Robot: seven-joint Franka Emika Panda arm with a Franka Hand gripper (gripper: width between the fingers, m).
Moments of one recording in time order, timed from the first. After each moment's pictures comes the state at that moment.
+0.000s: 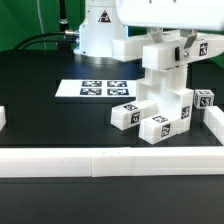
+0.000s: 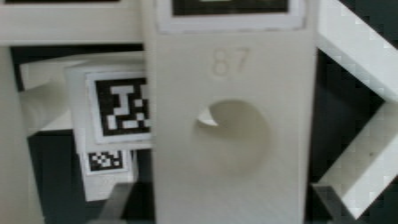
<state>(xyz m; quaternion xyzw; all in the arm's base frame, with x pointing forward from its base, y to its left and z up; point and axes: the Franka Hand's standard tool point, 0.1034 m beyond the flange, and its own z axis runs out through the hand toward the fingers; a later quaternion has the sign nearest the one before) 0.555 0.061 0.120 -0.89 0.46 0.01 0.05</state>
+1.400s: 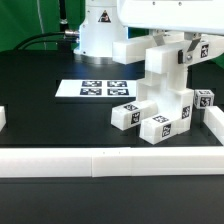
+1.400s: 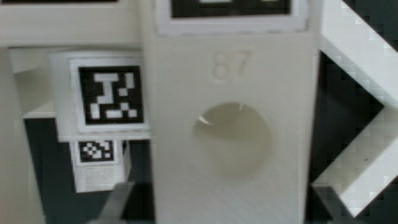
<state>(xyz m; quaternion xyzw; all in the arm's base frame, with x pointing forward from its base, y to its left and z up) 0.558 0.063 0.117 -0.90 0.44 0.01 0.04</state>
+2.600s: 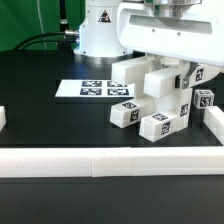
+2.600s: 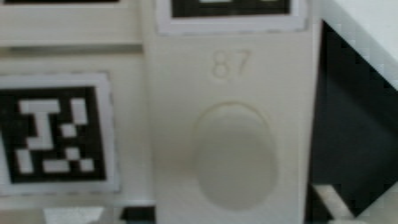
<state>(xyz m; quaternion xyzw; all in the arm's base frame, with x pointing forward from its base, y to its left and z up) 0.556 0.062 0.076 -0.91 0.42 0.01 0.02</state>
